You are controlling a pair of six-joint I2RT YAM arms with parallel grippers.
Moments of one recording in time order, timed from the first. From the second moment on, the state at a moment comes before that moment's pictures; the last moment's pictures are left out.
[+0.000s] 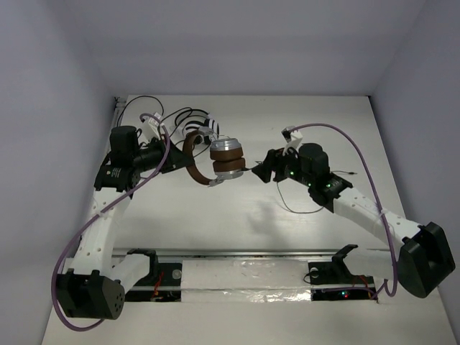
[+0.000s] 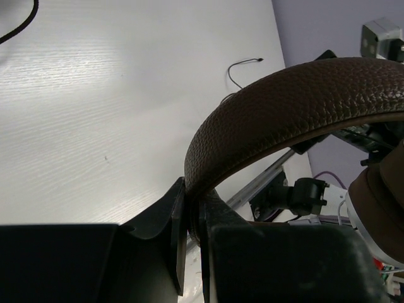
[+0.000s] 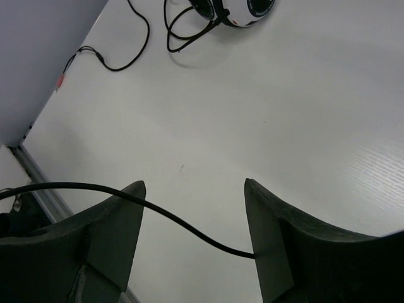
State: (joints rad) left arm -0.07 1.04 1.00 -0.54 0.73 -0.50; right arm 0.58 1.16 0.76 0.09 -0.23 0.42
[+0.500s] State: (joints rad) left arm -0.07 1.02 1.07 -0.41 0.78 -0.63; right arm 0.58 1.15 0.58 0.31 -0.30 0.46
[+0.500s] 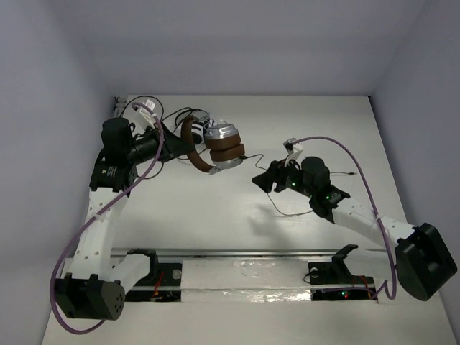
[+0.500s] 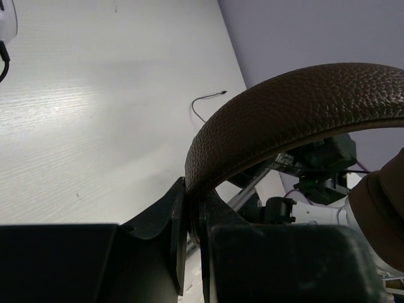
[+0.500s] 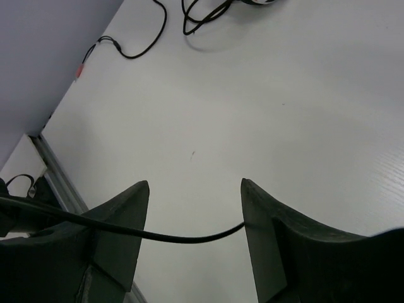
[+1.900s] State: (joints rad) left arm -0.31 0.77 0.52 0.11 0.02 -1.29; right arm 1.03 1.60 0.95 0.04 0.21 0.69
